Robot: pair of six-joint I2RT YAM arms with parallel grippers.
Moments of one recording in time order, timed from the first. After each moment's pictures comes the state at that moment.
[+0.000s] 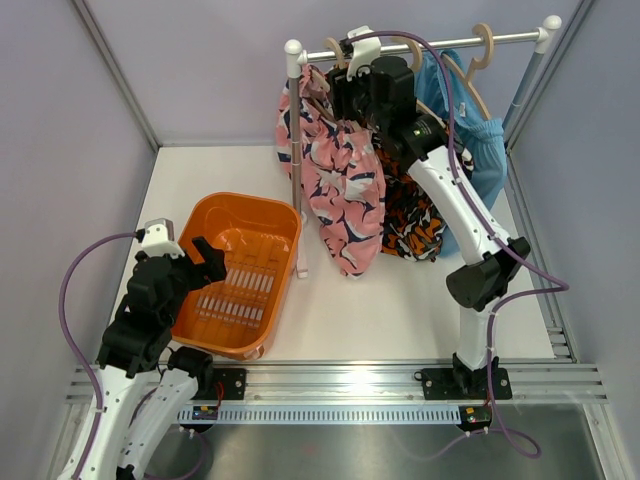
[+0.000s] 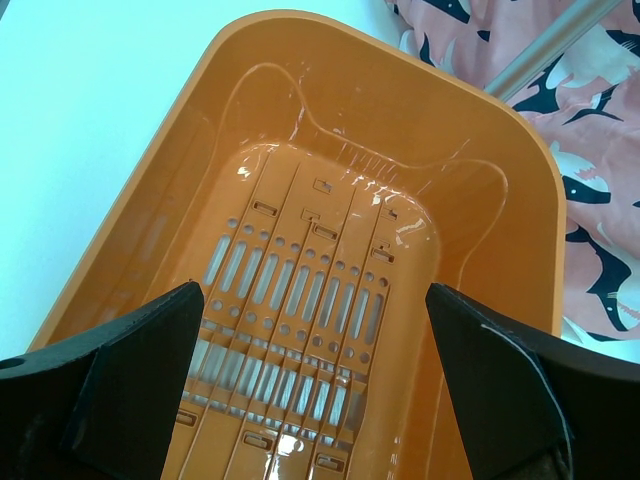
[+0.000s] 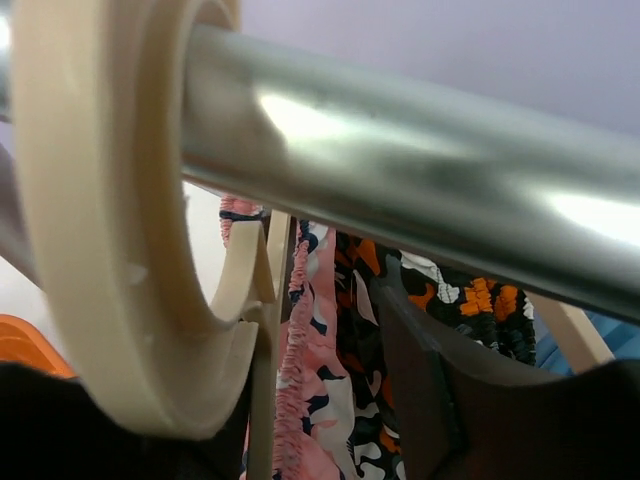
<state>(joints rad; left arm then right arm) -0.29 0.44 0.76 -0.69 -0.25 -0.39 0.56 1.96 2.31 -0.47 0.09 -0.06</state>
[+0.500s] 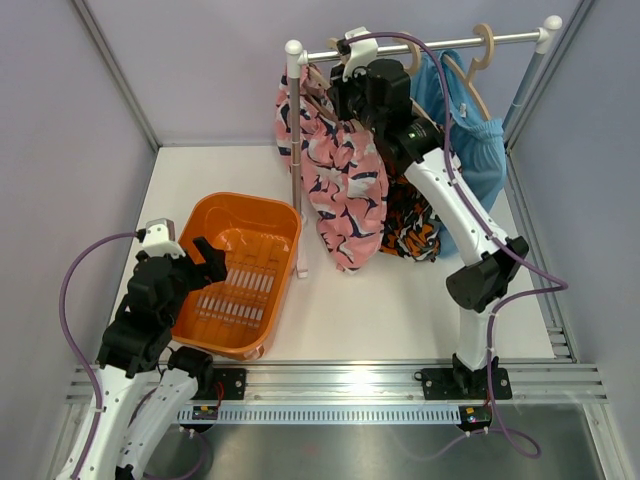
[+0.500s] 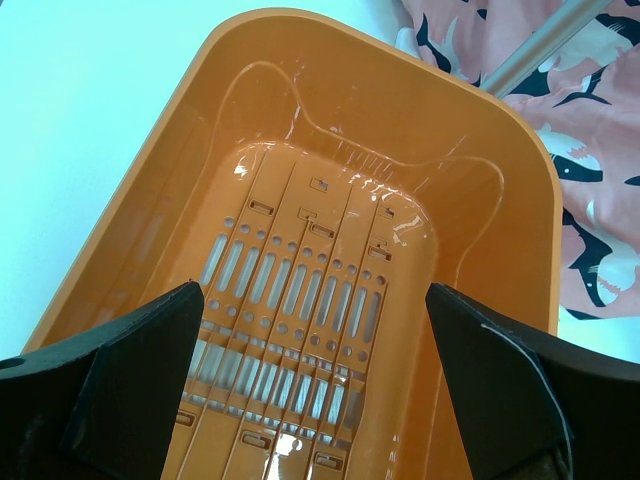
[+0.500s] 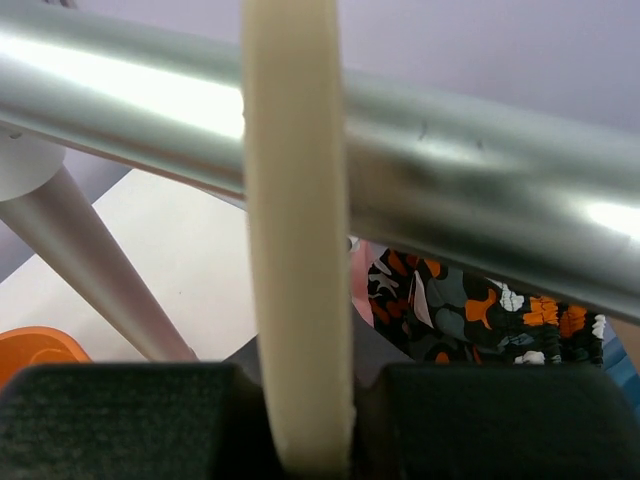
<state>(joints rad) -0.30 0.44 0.76 -0.69 -0.25 -0.39 0.58 1.96 2.28 -0.40 0.07 -0.01</state>
